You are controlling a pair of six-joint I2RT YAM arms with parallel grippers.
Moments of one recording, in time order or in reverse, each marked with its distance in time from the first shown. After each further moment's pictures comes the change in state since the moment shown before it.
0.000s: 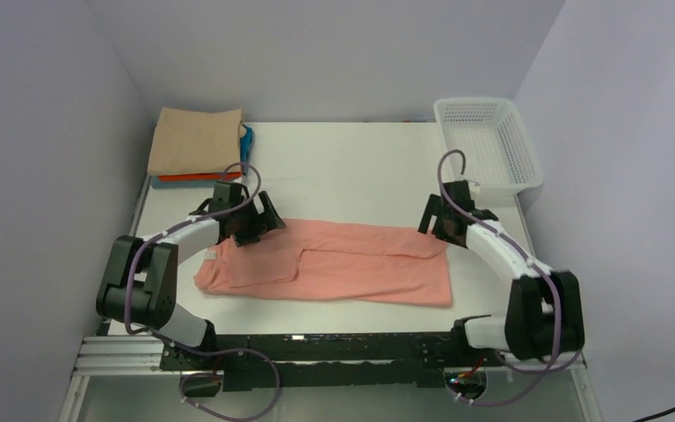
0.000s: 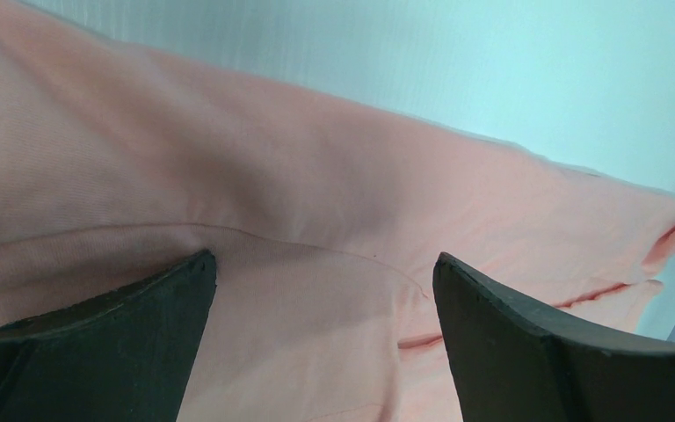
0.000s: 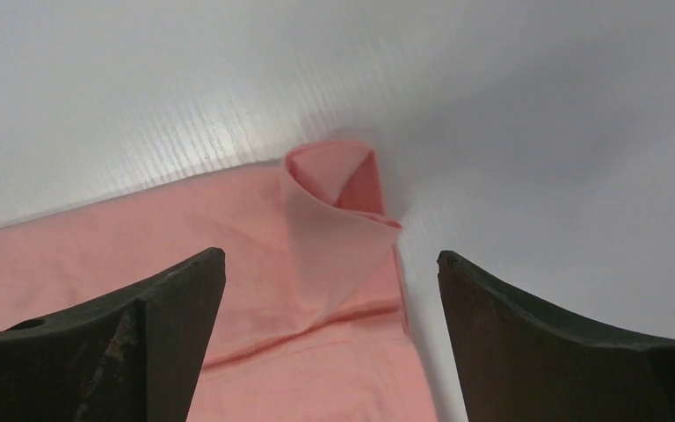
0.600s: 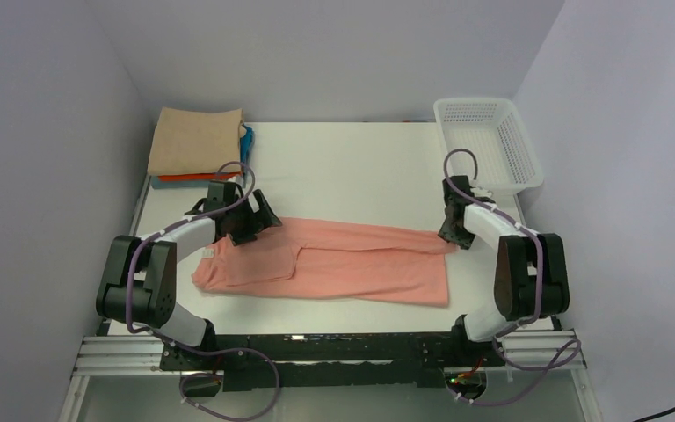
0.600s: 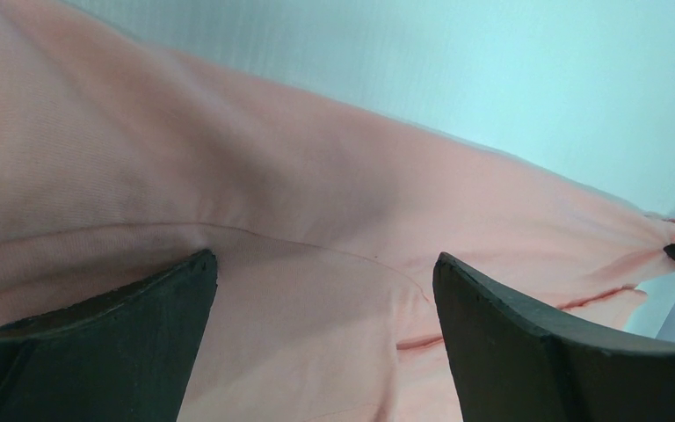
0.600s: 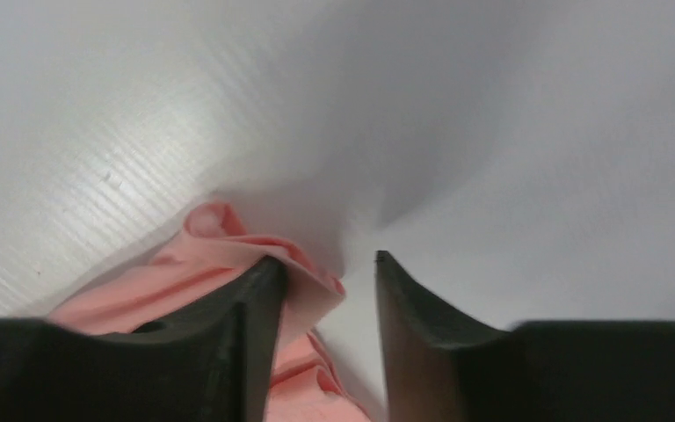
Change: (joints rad) left arm 0.047 0.011 0.005 0.009 0.016 0.003; right arm -0.028 0.309 0.126 -0.099 0.163 0.098
